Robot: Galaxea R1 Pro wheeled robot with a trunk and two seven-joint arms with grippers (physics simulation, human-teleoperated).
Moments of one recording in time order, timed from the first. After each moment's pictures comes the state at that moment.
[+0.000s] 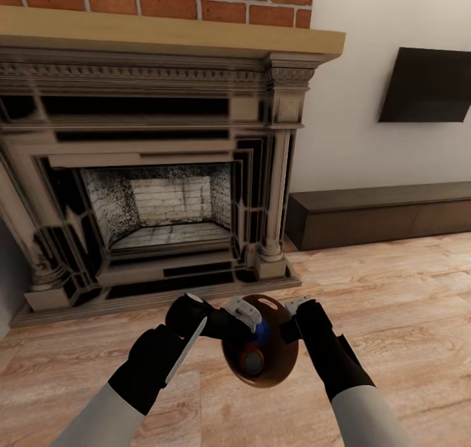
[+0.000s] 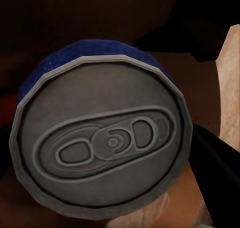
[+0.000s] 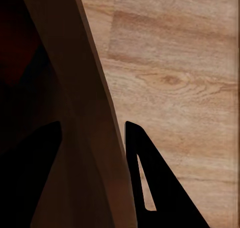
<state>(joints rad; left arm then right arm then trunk) -0.62 -0.08 -0.50 -1.29 0.00 1.05 -0.53 -0.60 0.13 0.05 -1.08 0.62 1.04 0.41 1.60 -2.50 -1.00</state>
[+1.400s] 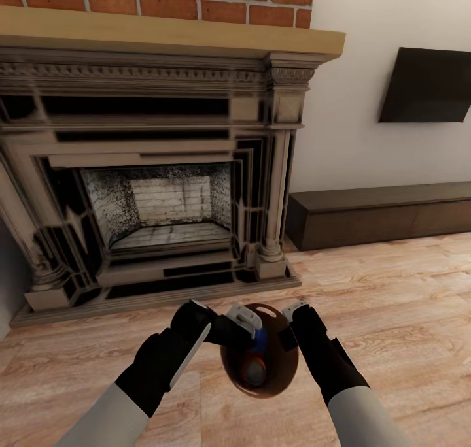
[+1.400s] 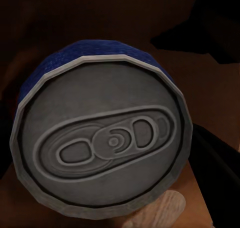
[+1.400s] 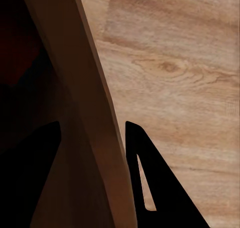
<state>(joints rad) -0.62 -0.09 -0.52 -1.20 0.04 1.01 -0.45 -0.60 0.13 0.08 -1.01 0.64 1.04 0.38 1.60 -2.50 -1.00</state>
